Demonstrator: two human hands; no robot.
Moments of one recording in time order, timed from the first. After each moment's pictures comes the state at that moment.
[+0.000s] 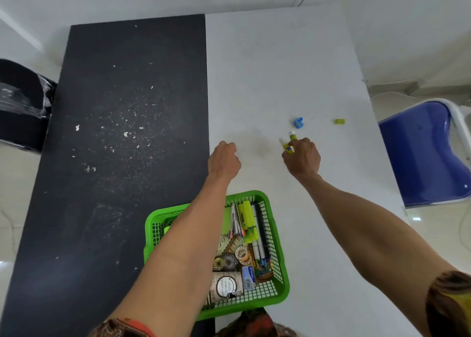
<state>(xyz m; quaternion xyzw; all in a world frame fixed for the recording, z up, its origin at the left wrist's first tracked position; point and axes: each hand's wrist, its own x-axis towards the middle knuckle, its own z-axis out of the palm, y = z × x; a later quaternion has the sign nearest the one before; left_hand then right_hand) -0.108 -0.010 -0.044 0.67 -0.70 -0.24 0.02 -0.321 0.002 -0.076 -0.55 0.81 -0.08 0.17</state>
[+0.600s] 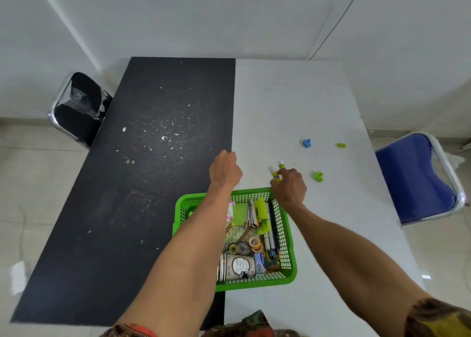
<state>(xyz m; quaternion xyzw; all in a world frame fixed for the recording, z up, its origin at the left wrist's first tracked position) -0.047 0.075 0.028 0.71 -0.67 -0.18 0.10 -0.225 0.106 -0.023 -0.57 0.79 -0.12 0.17</state>
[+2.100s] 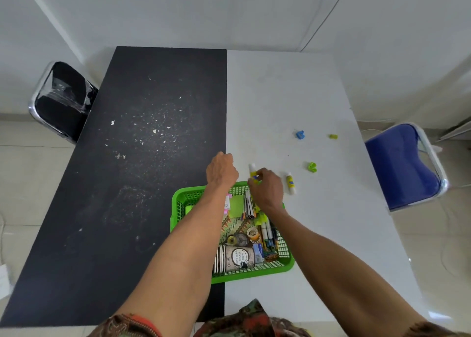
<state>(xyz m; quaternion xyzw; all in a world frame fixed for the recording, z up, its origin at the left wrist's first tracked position) -0.039 0.090 0.006 0.70 -0.68 -0.19 0.09 -0.167 0.143 -0.010 -0.55 0.77 -0.23 0.23</state>
